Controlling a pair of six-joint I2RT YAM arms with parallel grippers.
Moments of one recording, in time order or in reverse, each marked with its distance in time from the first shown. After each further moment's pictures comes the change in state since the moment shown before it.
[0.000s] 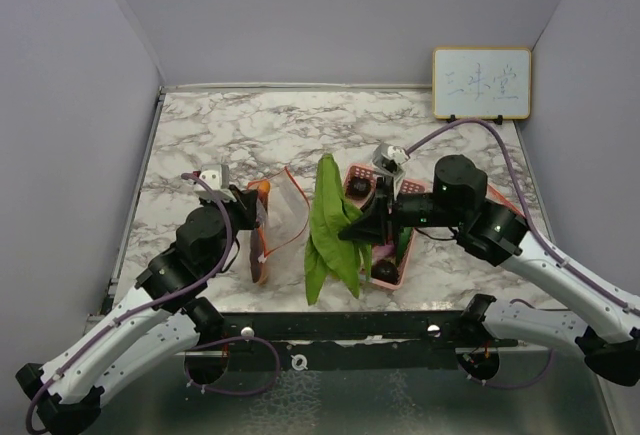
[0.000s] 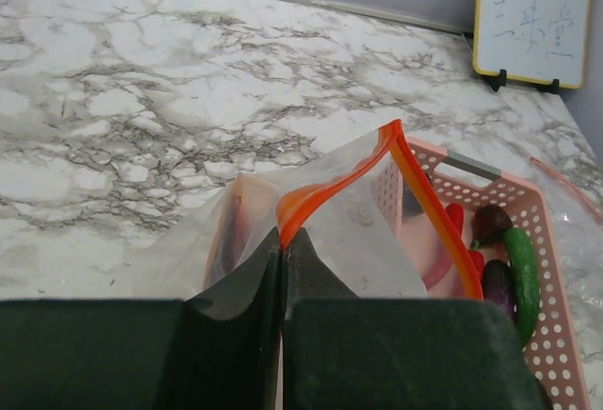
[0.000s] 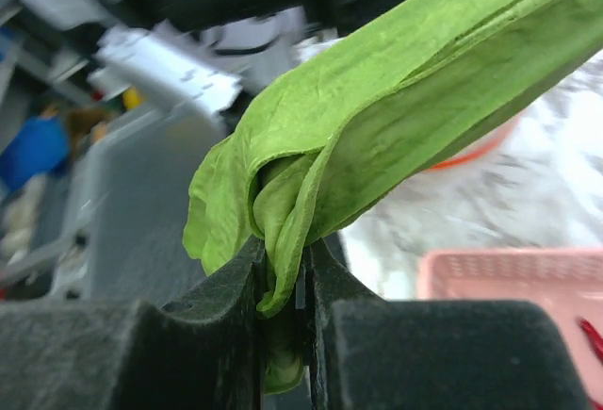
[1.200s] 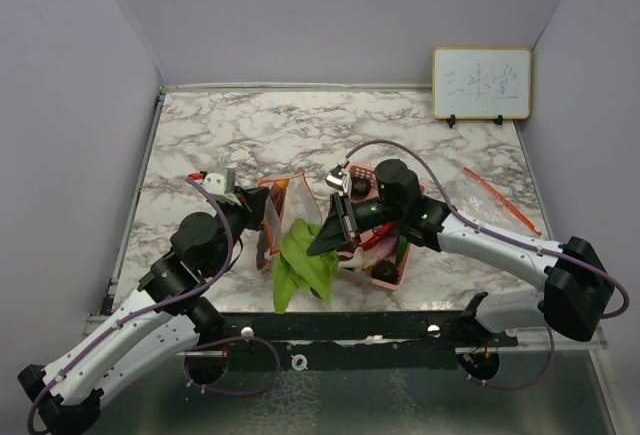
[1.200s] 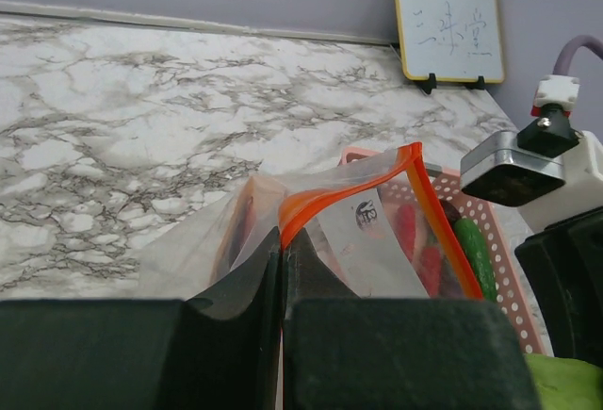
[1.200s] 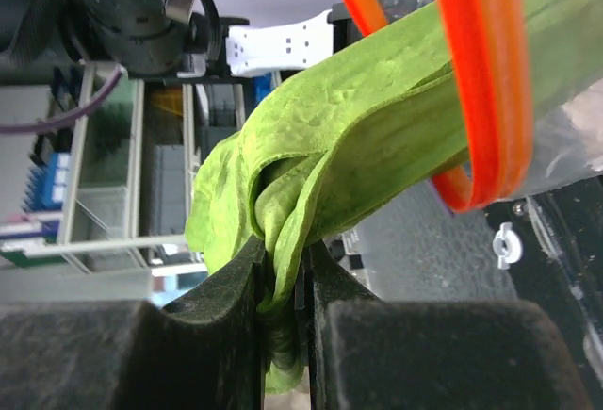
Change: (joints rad) left arm 0.000 -0.033 -0.062 0.177 0.154 0.092; right arm 0.000 0.351 -0.186 0.487 -0.404 0.816
